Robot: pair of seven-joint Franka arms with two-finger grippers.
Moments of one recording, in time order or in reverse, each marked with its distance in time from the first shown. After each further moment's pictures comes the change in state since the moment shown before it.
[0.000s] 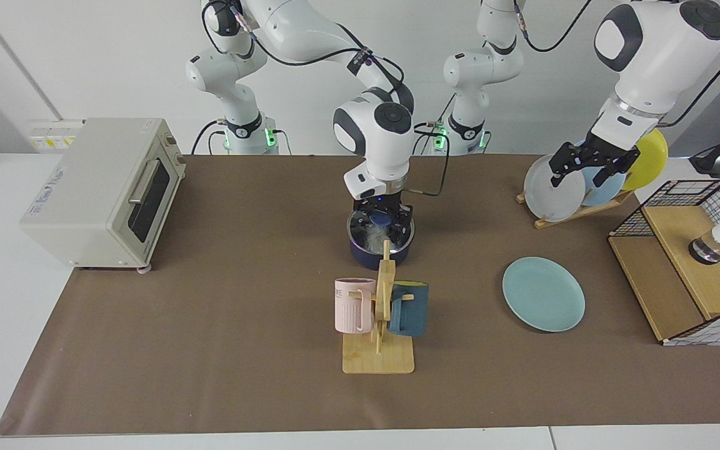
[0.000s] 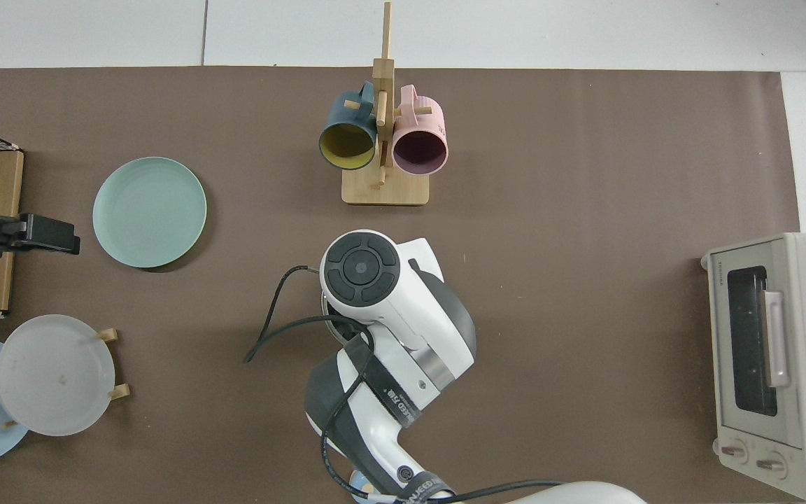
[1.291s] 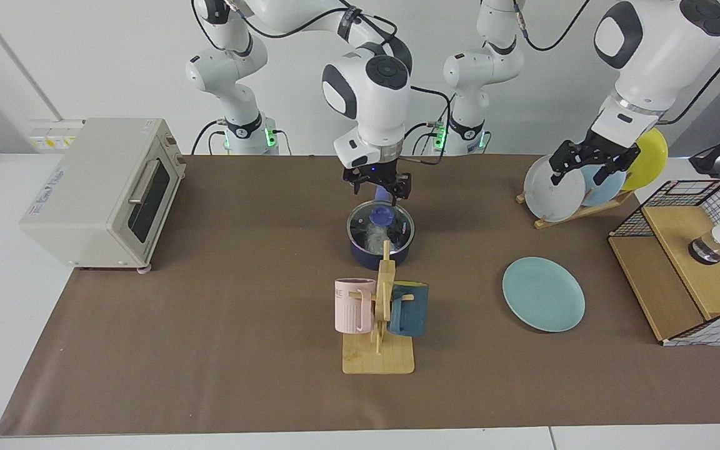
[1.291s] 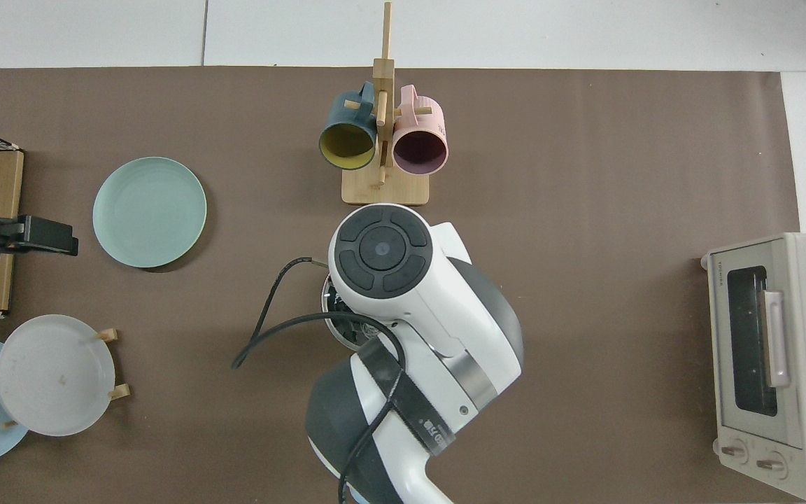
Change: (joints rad) left arm 0.000 -0.007 0.000 0.000 0.000 -0.002 0.000; right arm -0.019 -0.107 -0.009 0.101 0.007 -0.225 -0.035
